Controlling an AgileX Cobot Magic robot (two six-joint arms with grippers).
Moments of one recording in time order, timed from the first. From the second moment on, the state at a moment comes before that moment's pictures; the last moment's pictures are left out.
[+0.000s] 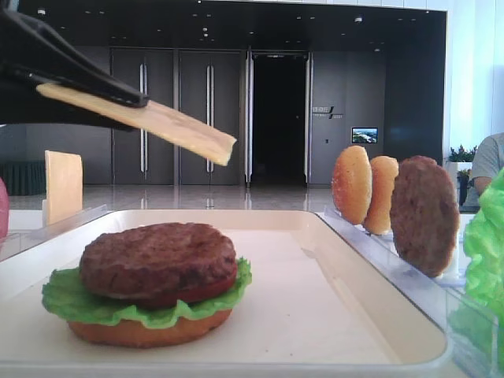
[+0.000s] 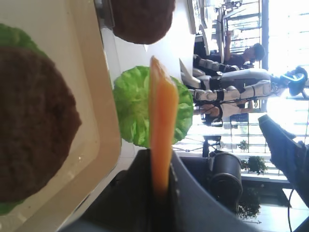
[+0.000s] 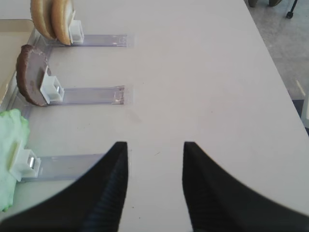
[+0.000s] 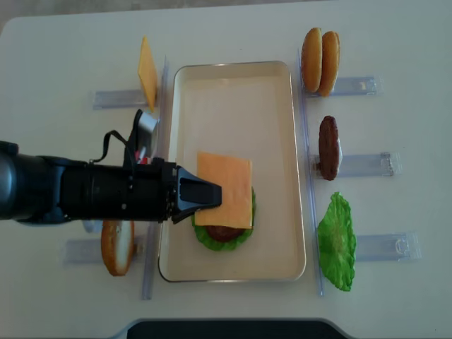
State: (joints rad) left arm -0.20 1.67 -0.47 -1.69 1.12 1.25; right arm 0.04 -0.01 -0.50 -0.01 1.14 -0.02
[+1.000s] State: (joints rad) left arm -0.17 1.71 -0.43 -1.70 1.05 1.32; right arm 0.04 -0.01 -0.50 -0.01 1.14 -0.02
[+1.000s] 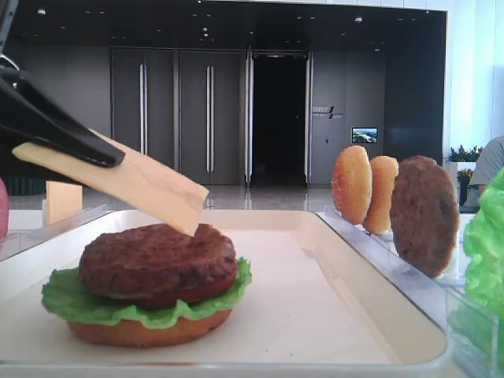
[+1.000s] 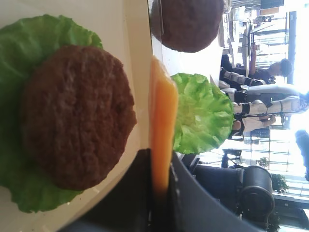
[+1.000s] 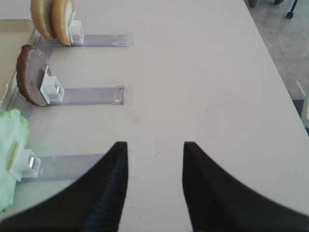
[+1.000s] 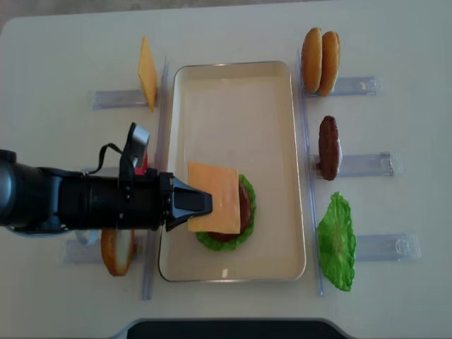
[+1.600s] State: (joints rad) left arm -0.17 1.77 -0.43 -1.71 1.06 1.37; right arm 0.04 -0.01 -0.50 -0.01 1.14 -0.02
